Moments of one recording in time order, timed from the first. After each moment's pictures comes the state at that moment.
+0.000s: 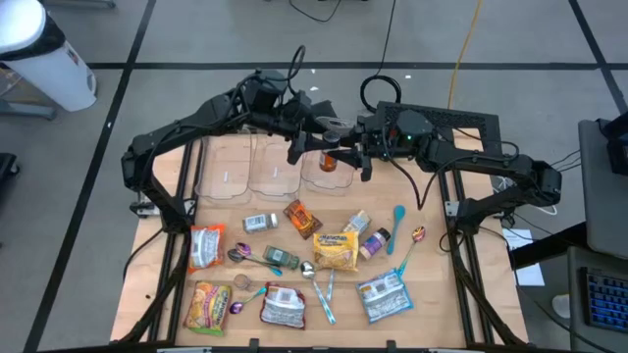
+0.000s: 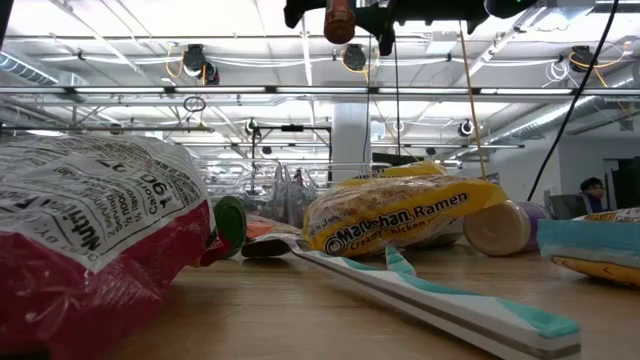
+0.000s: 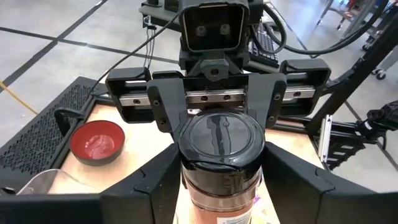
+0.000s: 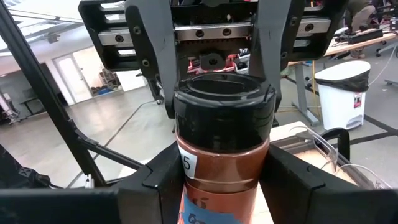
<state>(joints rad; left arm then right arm) 0.38 1.65 1.82 -0.58 0.47 -0.02 -0.36 1.31 1.03 0.35 -0.40 0.29</state>
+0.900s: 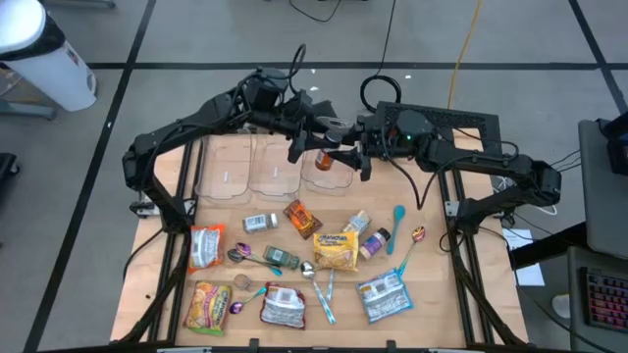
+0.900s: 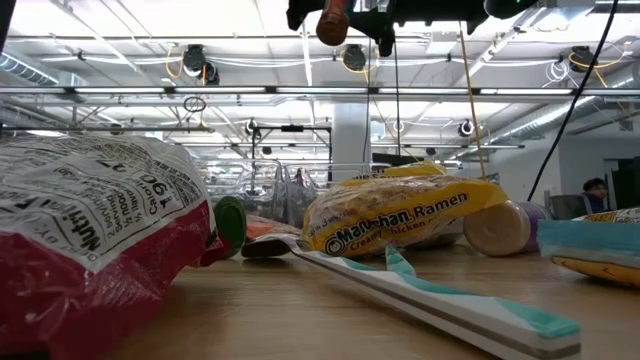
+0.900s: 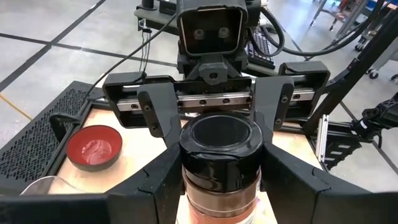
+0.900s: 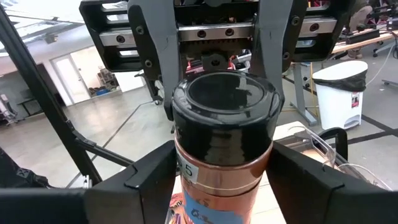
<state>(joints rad) 0.40 1.66 1.82 -0.57 0.50 0.00 -0.36 1.31 1.03 0.35 -0.39 0.30</state>
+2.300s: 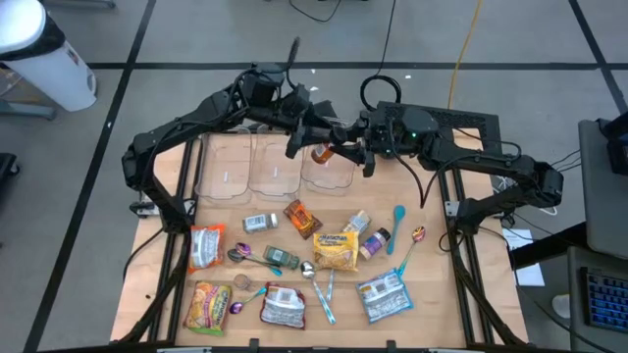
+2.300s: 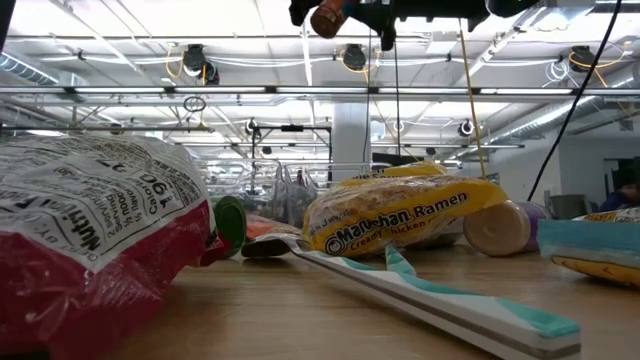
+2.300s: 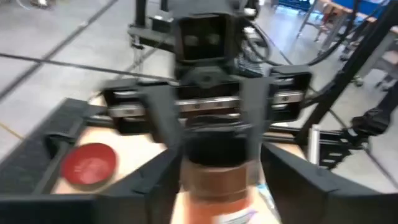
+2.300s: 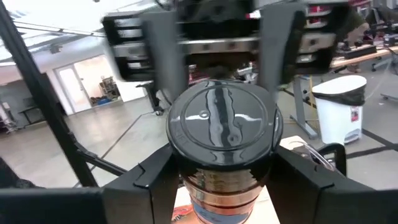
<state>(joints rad) 0.41 1.65 1.82 -0.51 0.57 -0.01 -0.39 1.30 1.03 0.38 -0.40 0.30</state>
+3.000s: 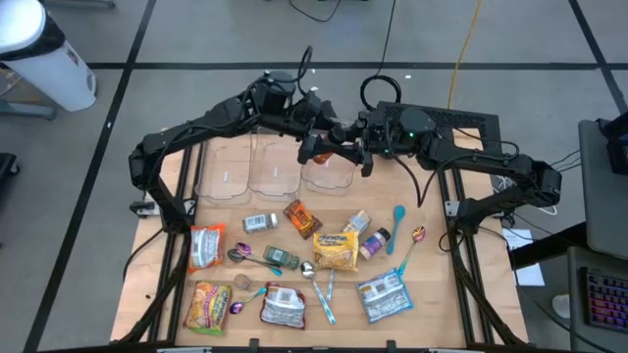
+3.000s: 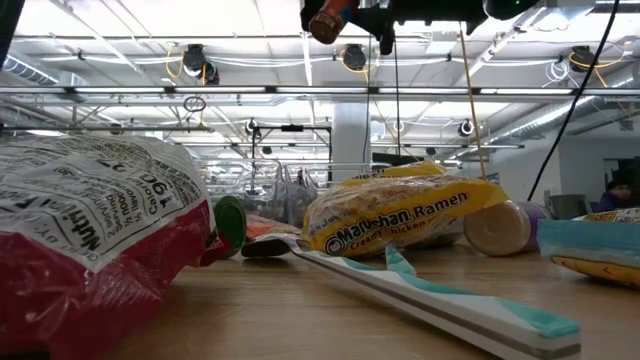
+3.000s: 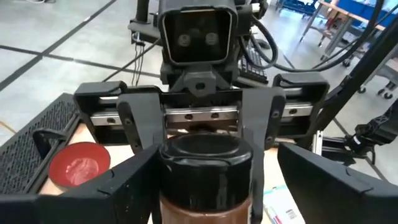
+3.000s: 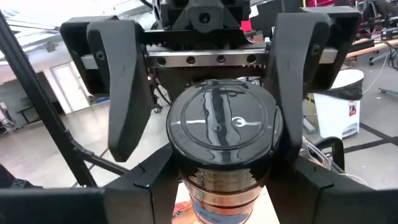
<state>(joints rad) 0.37 1.70 1.82 -0.45 0.51 -0.06 -0.39 1.31 1.03 0.39 -0.40 0.31</state>
